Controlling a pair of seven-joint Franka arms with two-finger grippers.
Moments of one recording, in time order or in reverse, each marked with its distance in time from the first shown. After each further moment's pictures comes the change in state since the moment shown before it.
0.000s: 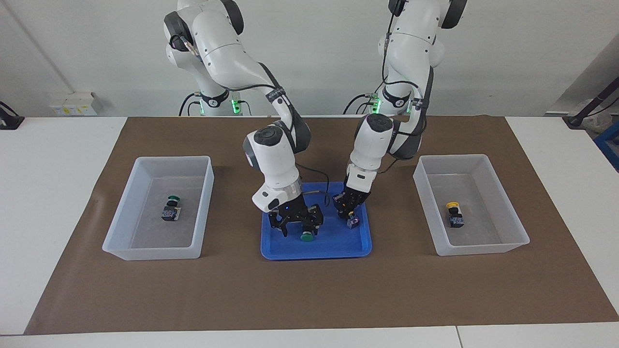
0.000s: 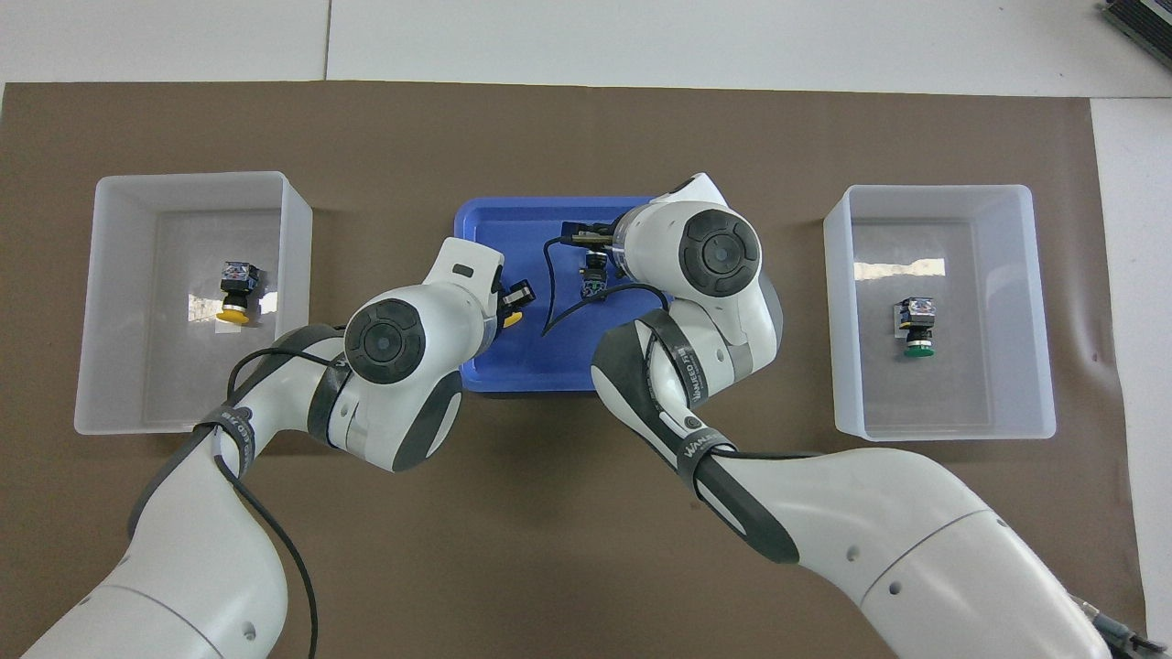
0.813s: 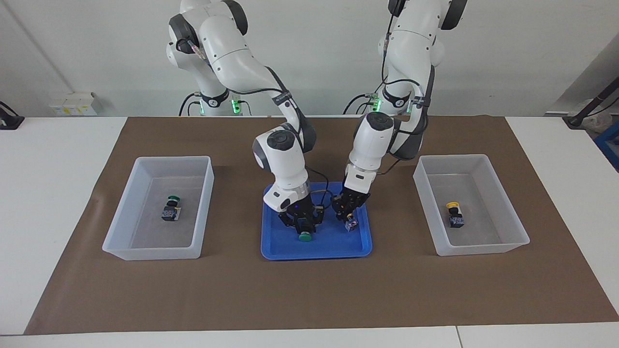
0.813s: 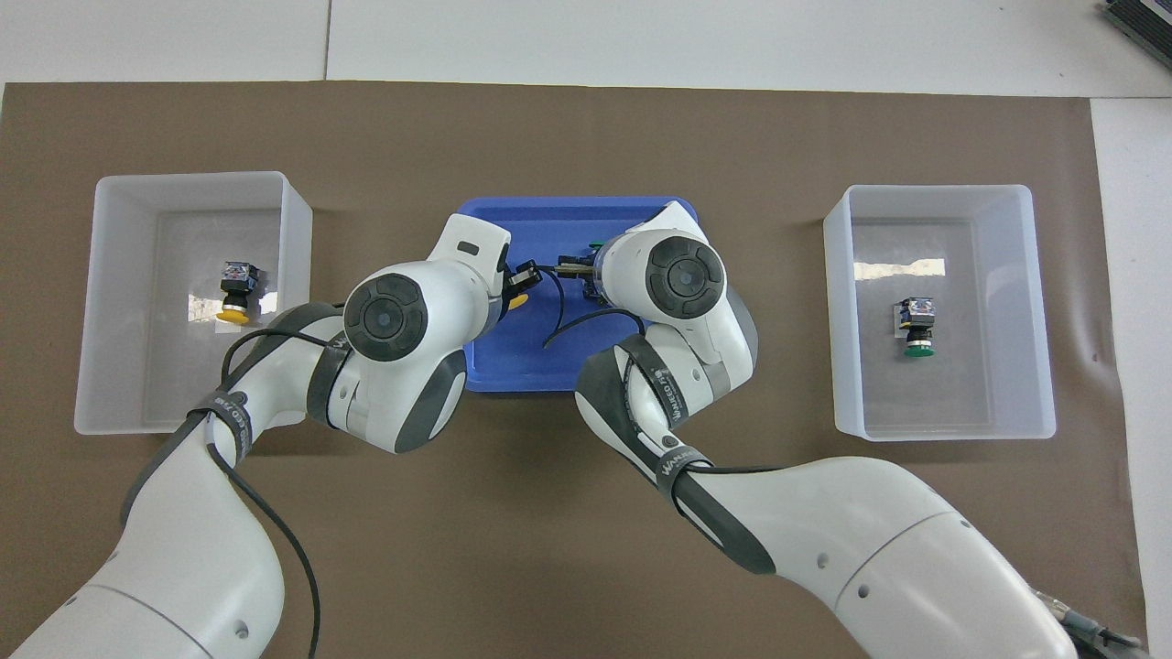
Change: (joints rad) left arm 0.003 0.009 -0.001 0.115 0.000 -0.099 0.017; right arm 0.034 0.007 -0.001 -0.040 -0.020 -0.003 -0.001
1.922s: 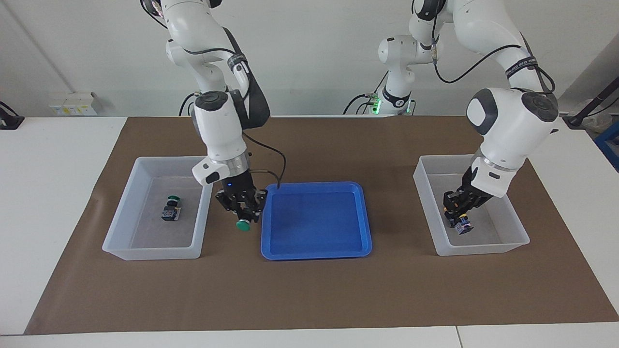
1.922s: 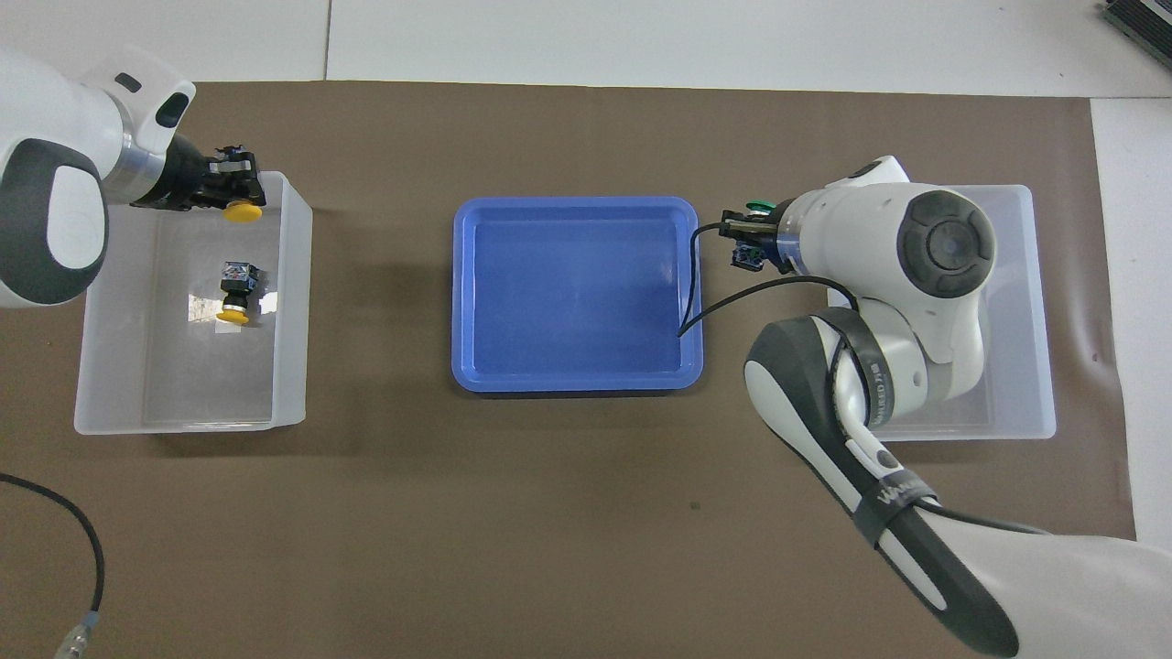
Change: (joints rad) left arm 0.447 -0.040 0.006 0.364 -0.050 -0.599 0.759; right arm -0.264 -0.386 -0.006 -0.257 0.000 -0.129 -0.147
